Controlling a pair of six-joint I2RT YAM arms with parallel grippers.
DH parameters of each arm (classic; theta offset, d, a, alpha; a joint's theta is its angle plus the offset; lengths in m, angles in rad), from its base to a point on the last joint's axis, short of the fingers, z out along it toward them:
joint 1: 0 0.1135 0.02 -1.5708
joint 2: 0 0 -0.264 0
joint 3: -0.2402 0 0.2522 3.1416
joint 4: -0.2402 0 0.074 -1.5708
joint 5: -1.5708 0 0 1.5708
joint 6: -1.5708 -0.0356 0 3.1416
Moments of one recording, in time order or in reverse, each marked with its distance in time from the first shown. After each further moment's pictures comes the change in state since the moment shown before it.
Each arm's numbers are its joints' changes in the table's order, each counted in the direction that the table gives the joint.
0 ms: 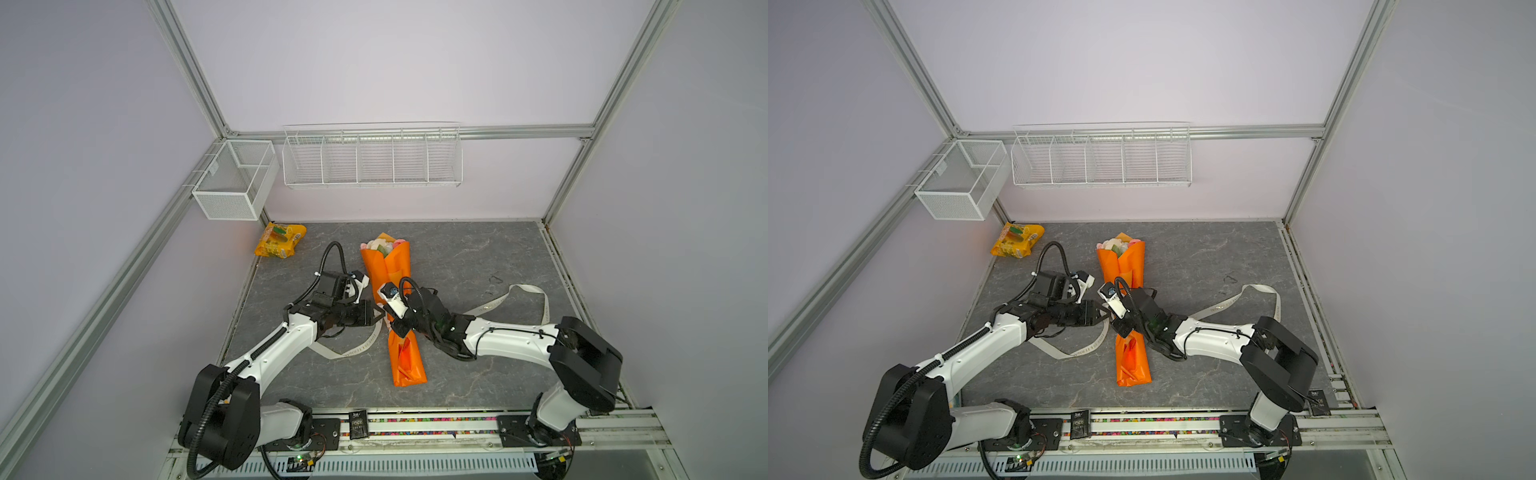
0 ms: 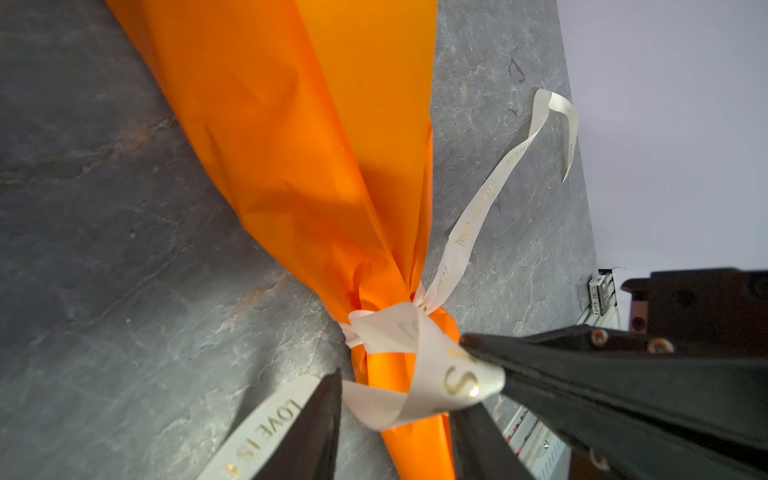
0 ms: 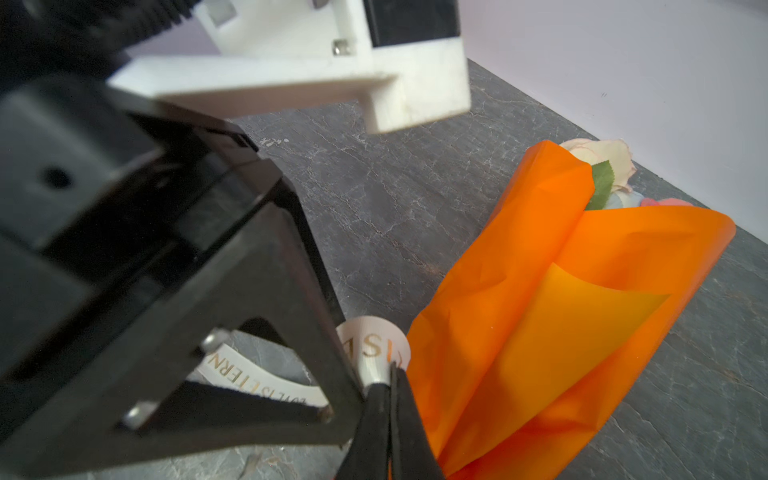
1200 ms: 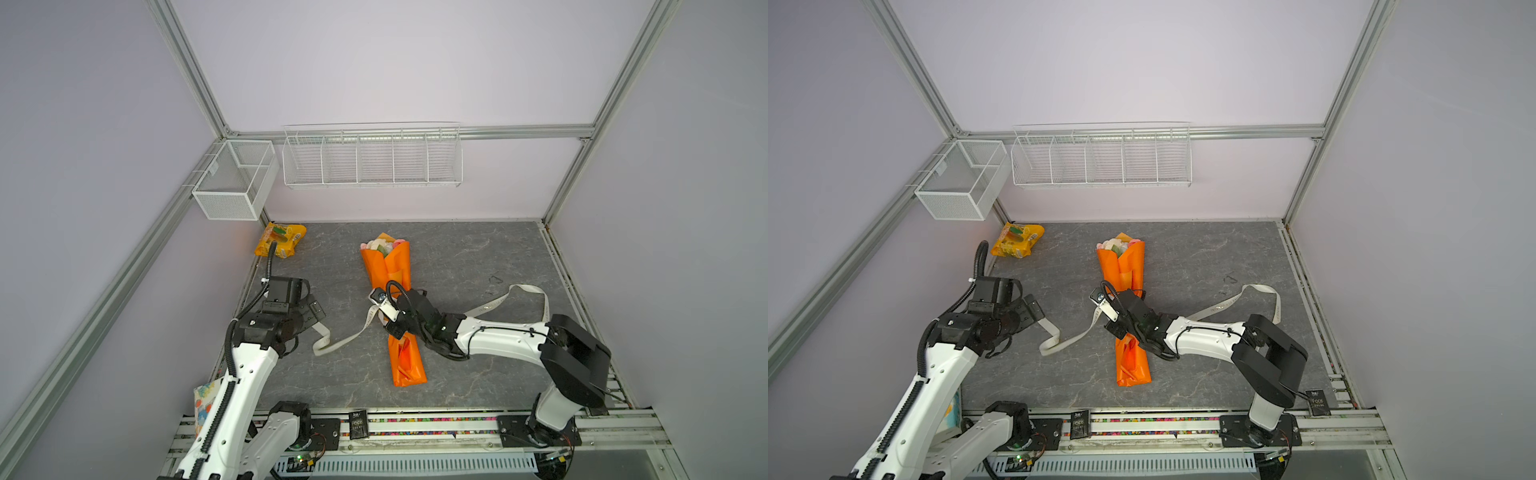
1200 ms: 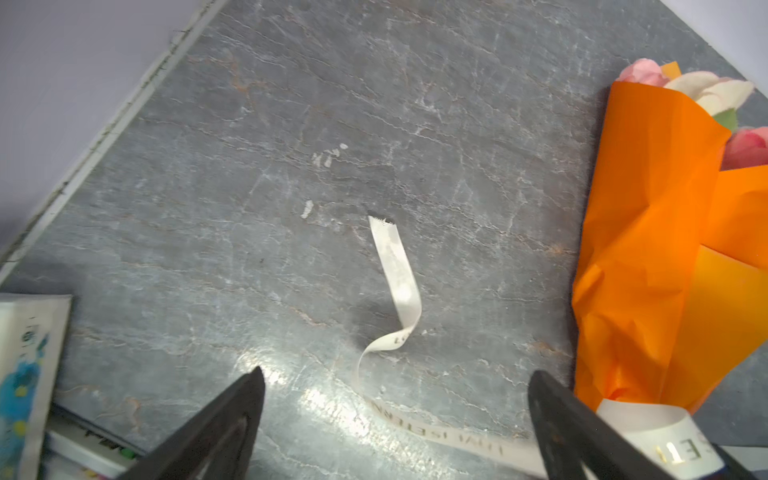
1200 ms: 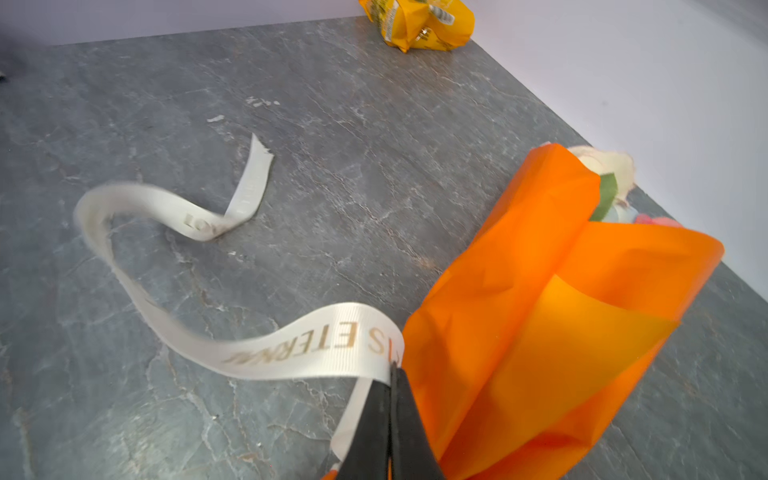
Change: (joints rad) left arm 0.249 -0.378 -0.180 -0.683 0.763 0.262; right arm 0.025 0.057 -0.071 -0.084 -0.088 0.076
